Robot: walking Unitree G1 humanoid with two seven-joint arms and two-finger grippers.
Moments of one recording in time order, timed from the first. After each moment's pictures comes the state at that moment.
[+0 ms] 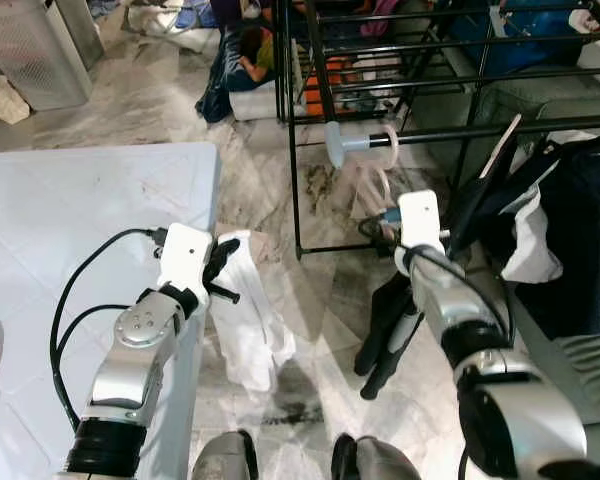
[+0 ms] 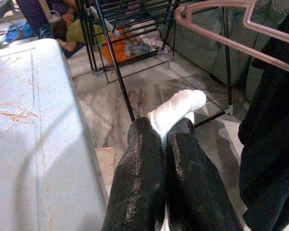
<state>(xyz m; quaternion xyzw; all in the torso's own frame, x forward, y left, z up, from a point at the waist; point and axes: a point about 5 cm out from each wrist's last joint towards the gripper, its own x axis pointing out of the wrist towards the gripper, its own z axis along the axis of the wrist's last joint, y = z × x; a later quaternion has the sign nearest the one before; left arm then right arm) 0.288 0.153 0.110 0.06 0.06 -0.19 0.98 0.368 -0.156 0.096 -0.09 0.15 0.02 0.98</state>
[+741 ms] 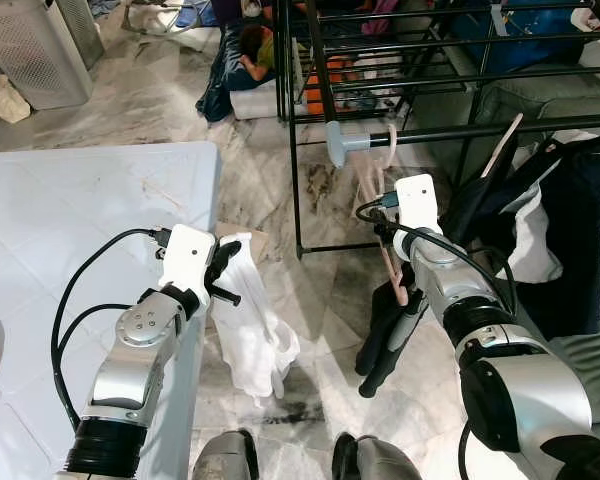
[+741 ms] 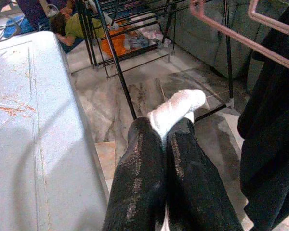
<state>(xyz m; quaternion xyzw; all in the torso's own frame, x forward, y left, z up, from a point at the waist) 0.287 0.153 0.108 0.07 0.07 -0.19 0.98 0.380 -0.155 0.110 -0.09 0.15 0.05 0.98</state>
